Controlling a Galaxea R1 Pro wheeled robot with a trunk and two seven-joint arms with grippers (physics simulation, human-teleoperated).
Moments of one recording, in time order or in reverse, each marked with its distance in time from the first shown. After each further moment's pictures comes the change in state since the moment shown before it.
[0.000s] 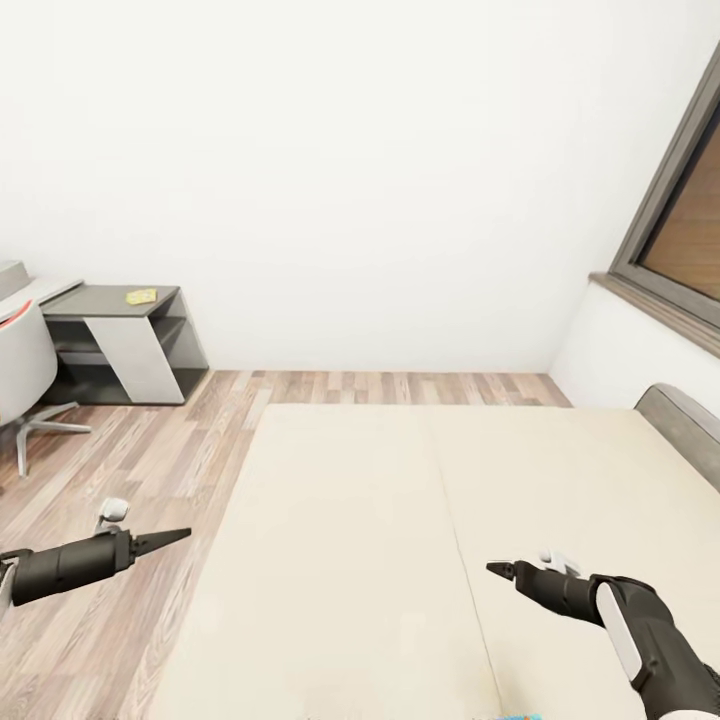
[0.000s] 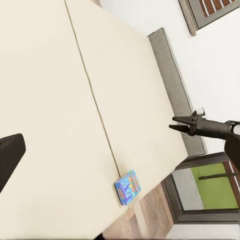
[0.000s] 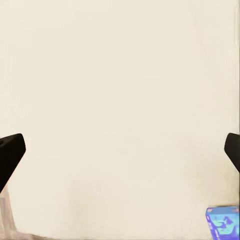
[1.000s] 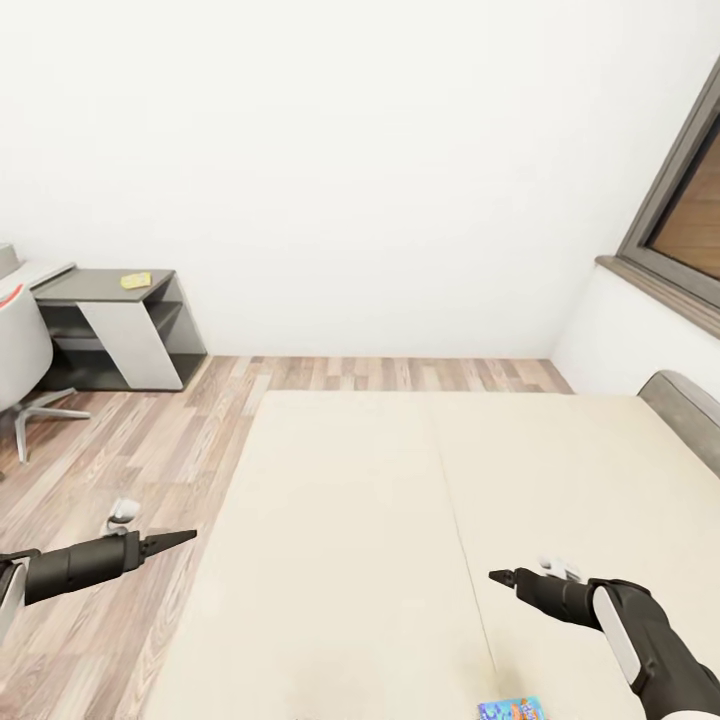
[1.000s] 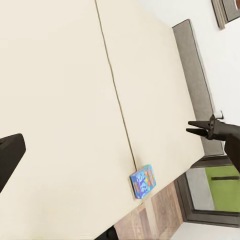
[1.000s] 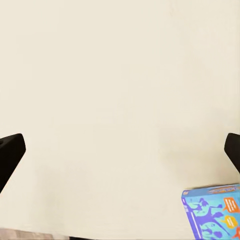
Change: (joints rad) left arm 0.000 -0.014 -0.014 0.000 0.001 -0.005 0.096; right arm 0.000 -0.015 0.045 0.036 -0.022 -0.025 -0.069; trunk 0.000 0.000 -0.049
